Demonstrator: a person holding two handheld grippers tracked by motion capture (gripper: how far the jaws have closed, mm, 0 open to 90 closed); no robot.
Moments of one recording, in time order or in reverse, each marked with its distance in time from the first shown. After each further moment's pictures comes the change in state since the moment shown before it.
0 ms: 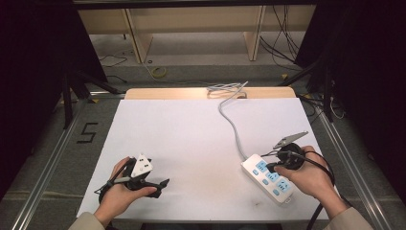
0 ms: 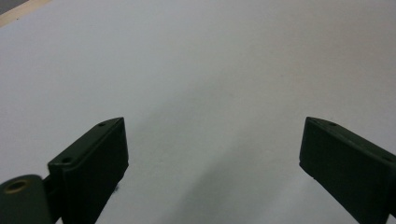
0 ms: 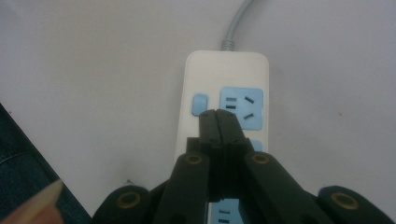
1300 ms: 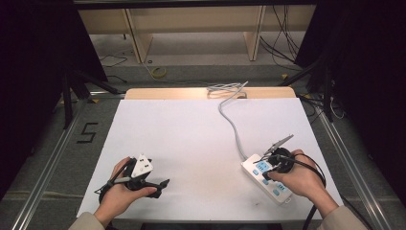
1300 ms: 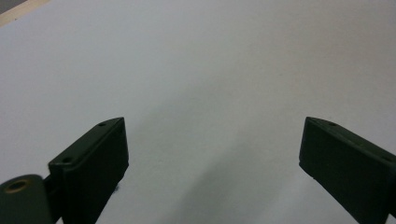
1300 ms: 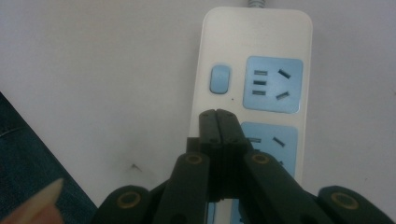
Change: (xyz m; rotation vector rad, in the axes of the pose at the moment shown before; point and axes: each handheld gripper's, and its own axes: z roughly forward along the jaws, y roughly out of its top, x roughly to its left) left arm 0.000 0.000 0.000 0.002 -0.002 0.006; right arm 0.006 0.001 0.027 0.150 0.038 -0.006
